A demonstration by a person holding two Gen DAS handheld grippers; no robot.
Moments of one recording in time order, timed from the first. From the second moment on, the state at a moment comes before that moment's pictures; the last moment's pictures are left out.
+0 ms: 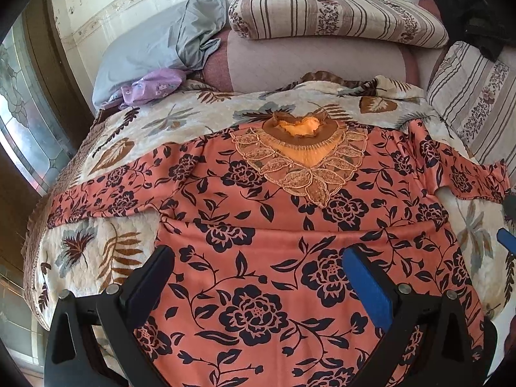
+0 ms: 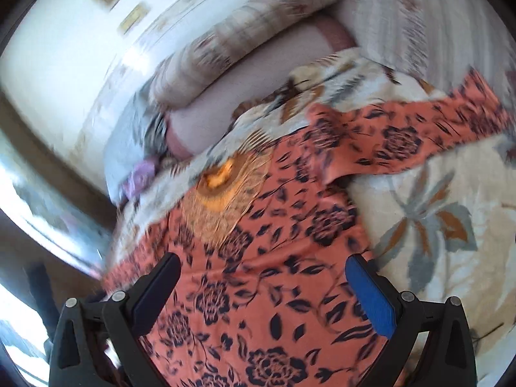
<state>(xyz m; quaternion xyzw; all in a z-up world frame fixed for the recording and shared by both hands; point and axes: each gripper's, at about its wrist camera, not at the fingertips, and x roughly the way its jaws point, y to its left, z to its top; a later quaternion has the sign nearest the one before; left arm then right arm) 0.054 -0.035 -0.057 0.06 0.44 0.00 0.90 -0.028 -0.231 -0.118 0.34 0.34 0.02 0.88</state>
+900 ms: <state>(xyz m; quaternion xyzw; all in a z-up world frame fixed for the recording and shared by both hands) 0.067 0.056 -0.143 0.01 0.51 0.06 0.86 0.051 -0.531 -0.194 0.47 0.27 -0.30 0.79</state>
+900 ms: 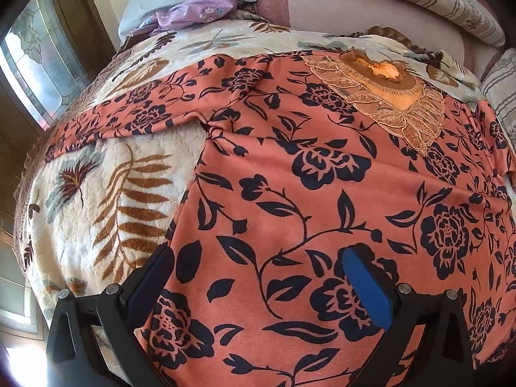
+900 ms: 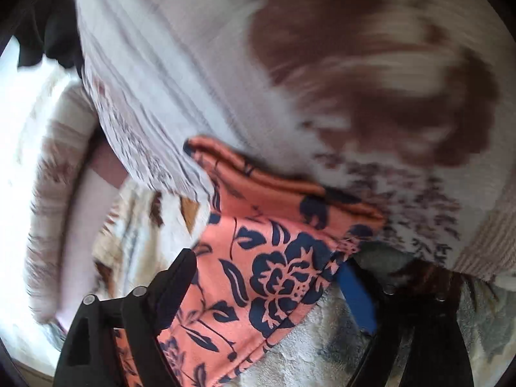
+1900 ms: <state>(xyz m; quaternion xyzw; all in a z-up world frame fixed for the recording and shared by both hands) 0.060 0.159 -0.106 -0.10 0.44 0.06 0.89 0.204 -0.164 -0.145 0.33 0.44 0.15 0.82</state>
